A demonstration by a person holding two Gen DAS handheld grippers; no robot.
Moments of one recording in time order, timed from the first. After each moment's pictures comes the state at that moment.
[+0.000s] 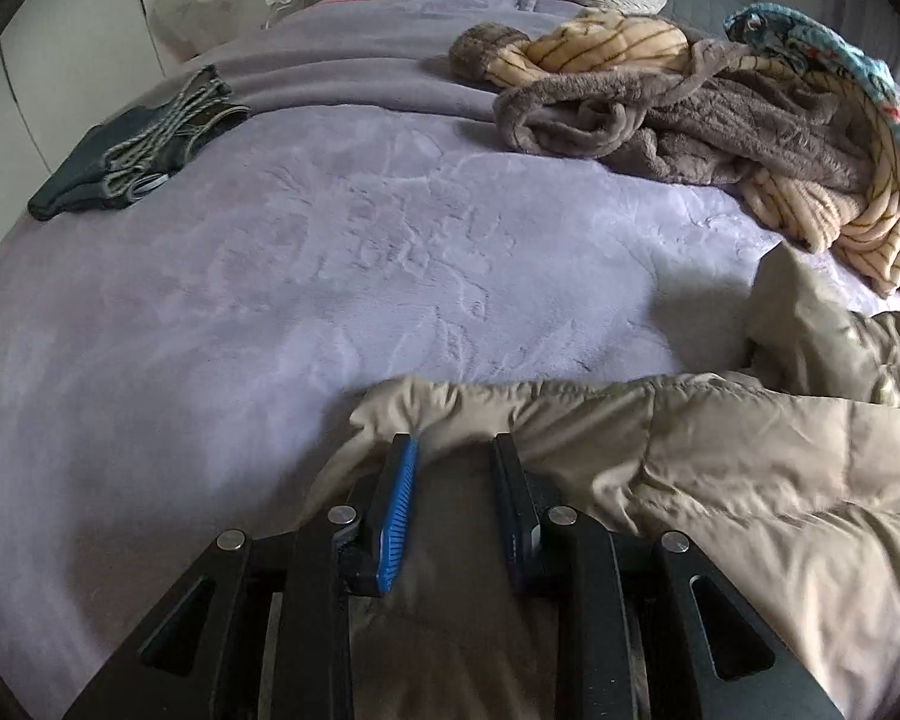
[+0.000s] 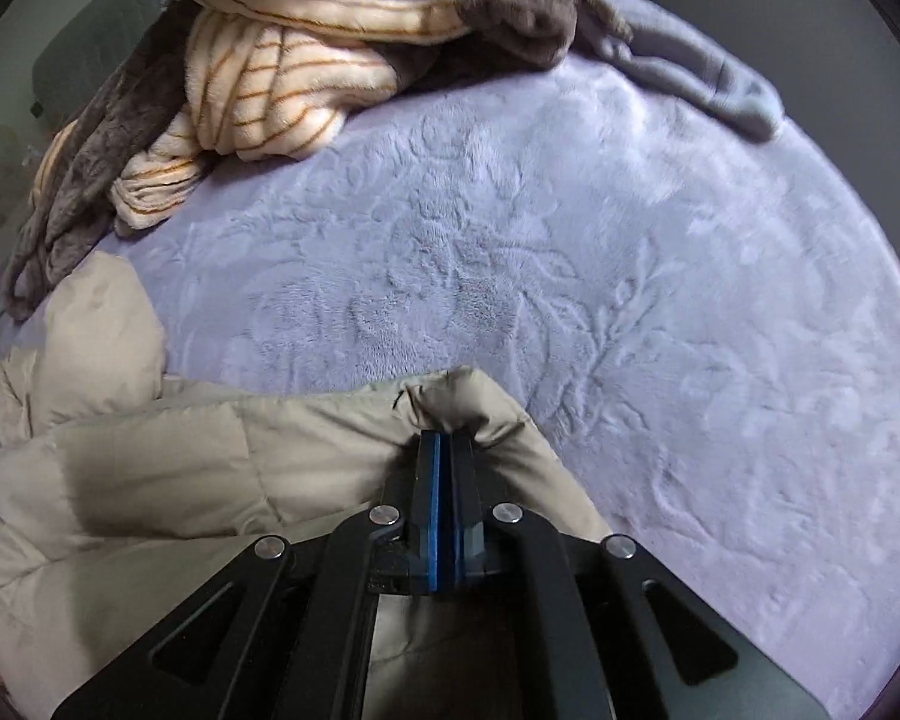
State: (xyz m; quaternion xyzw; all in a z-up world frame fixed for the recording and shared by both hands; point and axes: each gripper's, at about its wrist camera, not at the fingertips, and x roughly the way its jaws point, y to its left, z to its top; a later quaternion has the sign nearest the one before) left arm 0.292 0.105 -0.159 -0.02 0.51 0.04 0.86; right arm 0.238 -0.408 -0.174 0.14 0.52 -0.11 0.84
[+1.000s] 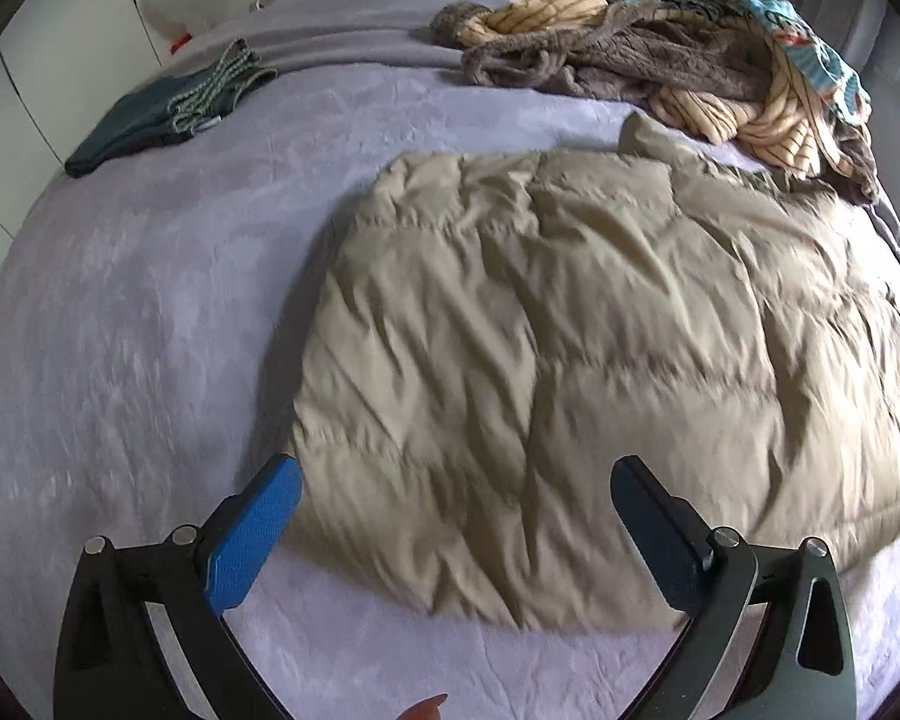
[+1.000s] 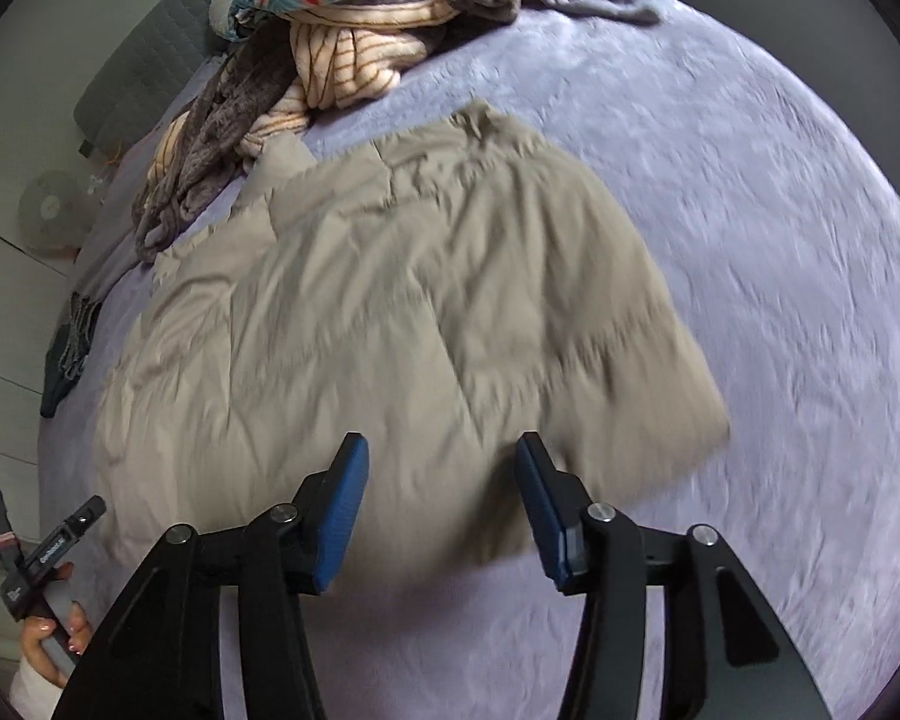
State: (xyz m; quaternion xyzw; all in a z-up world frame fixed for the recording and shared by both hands) left arm 0.128 0.088 -0.111 0.00 0.56 0.02 0.83; right arm 0.041 -0.383 -0.140 0.25 0.51 -0.02 0.82
